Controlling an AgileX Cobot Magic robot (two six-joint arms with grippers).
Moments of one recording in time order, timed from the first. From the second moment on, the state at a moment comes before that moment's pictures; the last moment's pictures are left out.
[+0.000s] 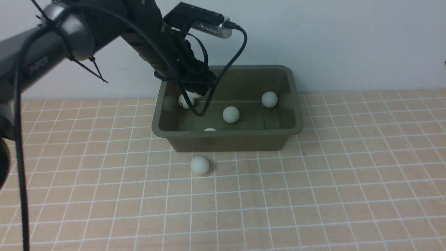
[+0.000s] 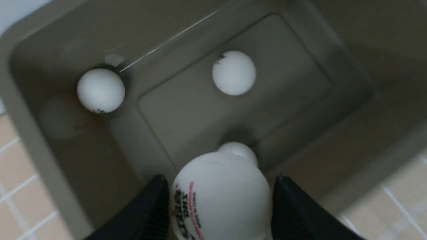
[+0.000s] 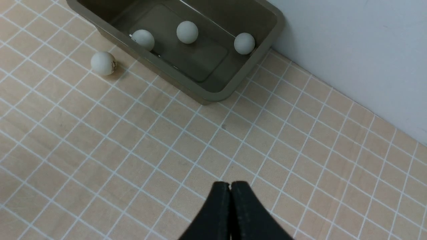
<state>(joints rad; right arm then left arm) 0.39 1.05 -1.41 0.01 1.28 -0.23 -0.32 2.05 -1.85 -0.21 0.88 0.31</state>
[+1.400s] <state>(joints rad) 0.39 1.05 -1.41 0.01 1.28 -0.23 -0.32 1.86 -1.78 -0.25 1.22 0.16</state>
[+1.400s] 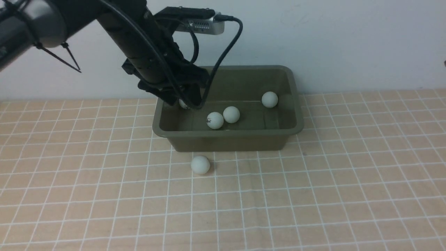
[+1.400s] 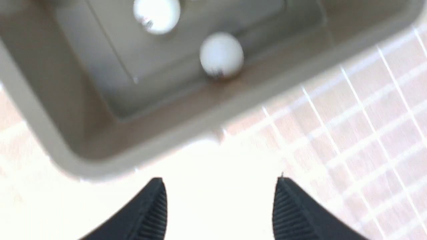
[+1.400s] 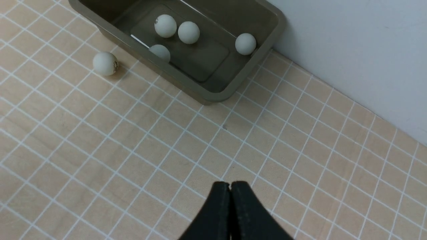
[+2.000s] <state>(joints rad) 0.39 1.05 -1.41 0.08 1.28 -0.23 -0.47 1.43 -0.87 -0.50 0.42 0.17</state>
